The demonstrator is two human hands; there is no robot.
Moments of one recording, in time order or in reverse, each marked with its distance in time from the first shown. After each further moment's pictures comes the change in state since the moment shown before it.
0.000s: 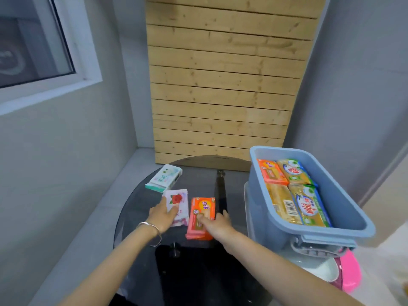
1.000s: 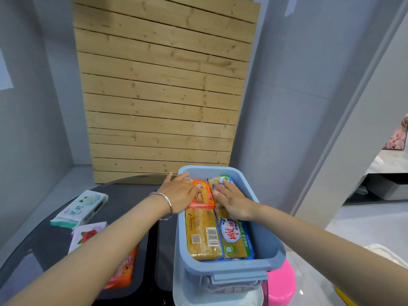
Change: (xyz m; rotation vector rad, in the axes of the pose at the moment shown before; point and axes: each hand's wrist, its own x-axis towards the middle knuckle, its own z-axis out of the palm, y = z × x) left_hand 0.058 0.223 0.069 0.583 -0.153 0.629; right_hand 0.044 0.052 -0.241 -0.408 0.142 -0.211
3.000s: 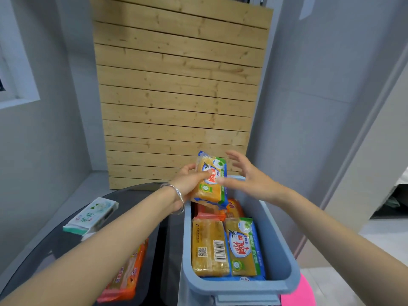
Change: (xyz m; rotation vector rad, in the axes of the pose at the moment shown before) left_hand 0.010 0.020 -0.038 -1.554 0.214 -0.346; right_hand 0.009 -0.019 -0.062 0.404 0.067 -0.417
